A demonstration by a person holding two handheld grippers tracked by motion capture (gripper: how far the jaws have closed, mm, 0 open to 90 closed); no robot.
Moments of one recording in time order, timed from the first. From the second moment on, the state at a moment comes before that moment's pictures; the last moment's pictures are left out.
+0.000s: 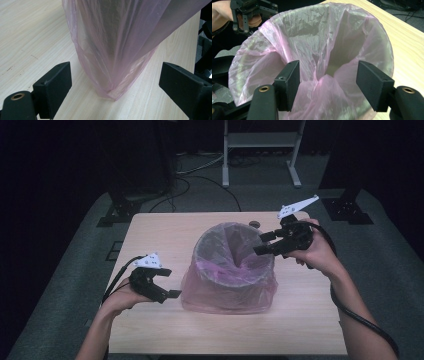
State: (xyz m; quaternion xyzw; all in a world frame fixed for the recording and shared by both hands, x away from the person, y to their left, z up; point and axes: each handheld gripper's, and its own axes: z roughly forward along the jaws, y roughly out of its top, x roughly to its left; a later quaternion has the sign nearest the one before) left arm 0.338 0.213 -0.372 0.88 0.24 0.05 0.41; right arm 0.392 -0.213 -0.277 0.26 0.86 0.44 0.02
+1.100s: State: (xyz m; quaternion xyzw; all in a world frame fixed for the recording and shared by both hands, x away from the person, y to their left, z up) left arm 0.332 0.236 -0.378 0.88 0.26 0.05 0.40; right arm 0.372 -0.272 -0.299 0.31 0.84 0.45 0.03
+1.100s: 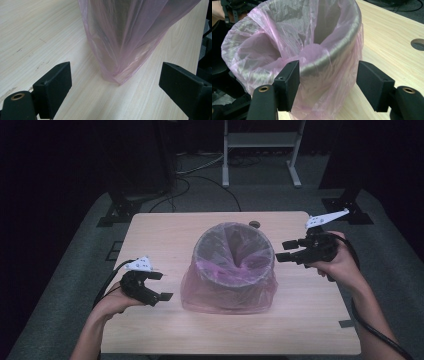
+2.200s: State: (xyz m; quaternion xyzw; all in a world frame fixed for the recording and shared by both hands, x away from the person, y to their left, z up) left arm 0.322 0.254 -0.394 0.87 0.28 0.05 0.39; right arm 0.345 -0.316 -0.377 0.37 0.80 0.46 0.01
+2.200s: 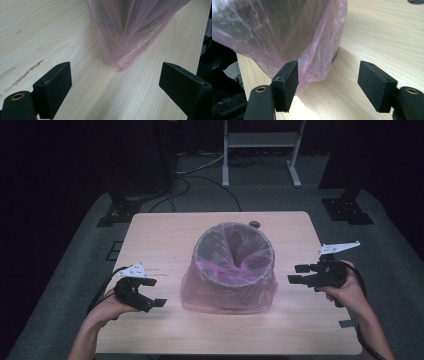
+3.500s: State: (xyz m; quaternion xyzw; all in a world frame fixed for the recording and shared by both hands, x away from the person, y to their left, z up) left arm 0.295 0.274 -0.415 0.87 0.29 0.04 0.39; right arm 0.294 -0.346 -0.438 0.42 0.77 0.47 0.00
